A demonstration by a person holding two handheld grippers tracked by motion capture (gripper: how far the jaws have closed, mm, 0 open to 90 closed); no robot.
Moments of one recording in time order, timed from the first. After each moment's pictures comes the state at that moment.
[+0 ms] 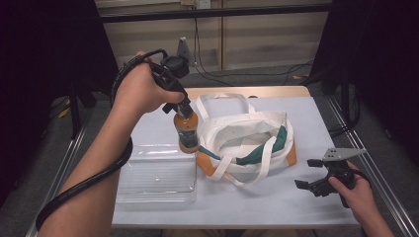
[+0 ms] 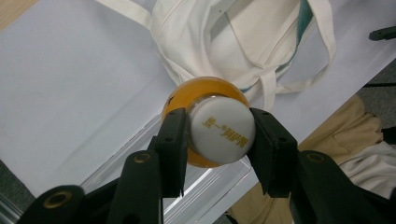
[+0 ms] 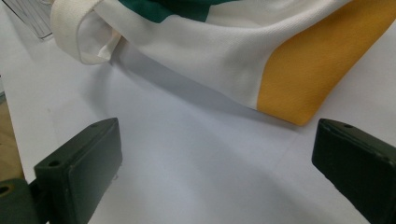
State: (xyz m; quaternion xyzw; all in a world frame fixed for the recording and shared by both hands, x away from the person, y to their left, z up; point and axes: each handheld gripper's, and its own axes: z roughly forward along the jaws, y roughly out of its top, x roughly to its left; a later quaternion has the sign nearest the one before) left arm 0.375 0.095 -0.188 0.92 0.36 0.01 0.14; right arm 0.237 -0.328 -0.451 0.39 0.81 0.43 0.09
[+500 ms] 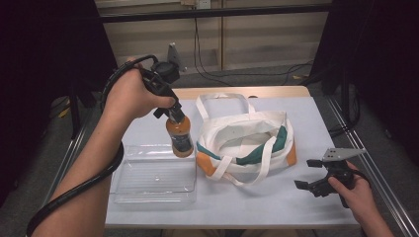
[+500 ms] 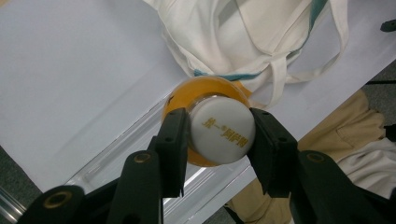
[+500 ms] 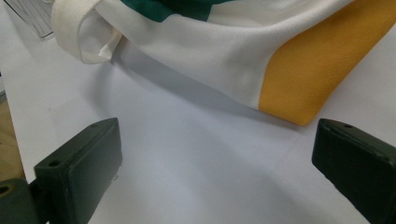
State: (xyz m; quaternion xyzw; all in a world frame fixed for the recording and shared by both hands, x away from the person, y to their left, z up) left arm 0.372 0.114 -0.197 0.92 0.37 0.00 0.13; right arm 0.237 -0.326 -0.452 0.39 0.81 0.43 0.09
